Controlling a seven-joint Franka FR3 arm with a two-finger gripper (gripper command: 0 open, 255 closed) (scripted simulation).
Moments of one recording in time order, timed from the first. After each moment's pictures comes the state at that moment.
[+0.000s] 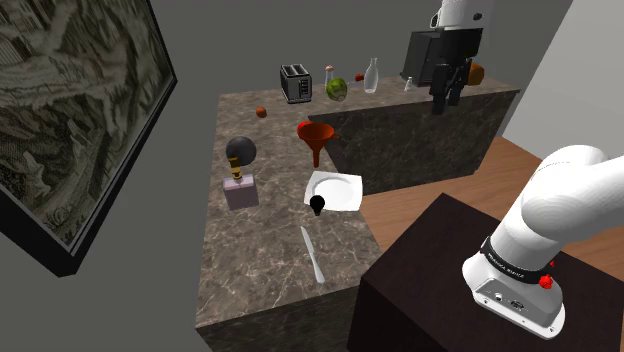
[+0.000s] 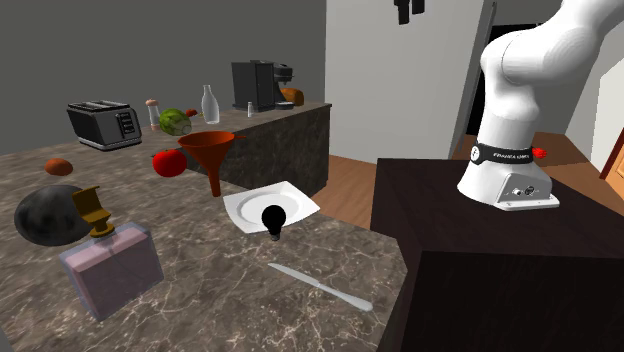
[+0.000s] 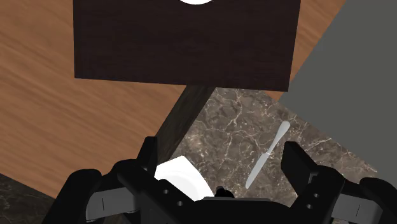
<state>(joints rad) 0.00 -0.81 -0.07 -2.40 0.03 1.45 -0.08</state>
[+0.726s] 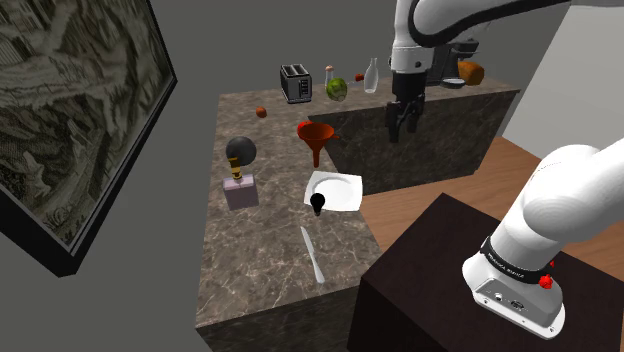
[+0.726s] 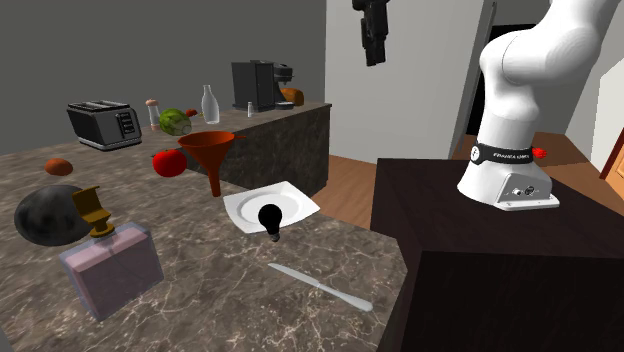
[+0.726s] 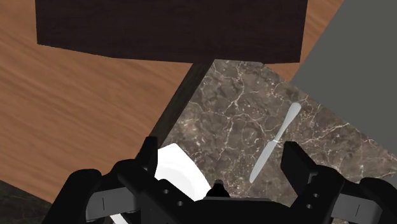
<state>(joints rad) 0.03 -0.57 -0.02 -2.48 0.08 1.75 -0.03</state>
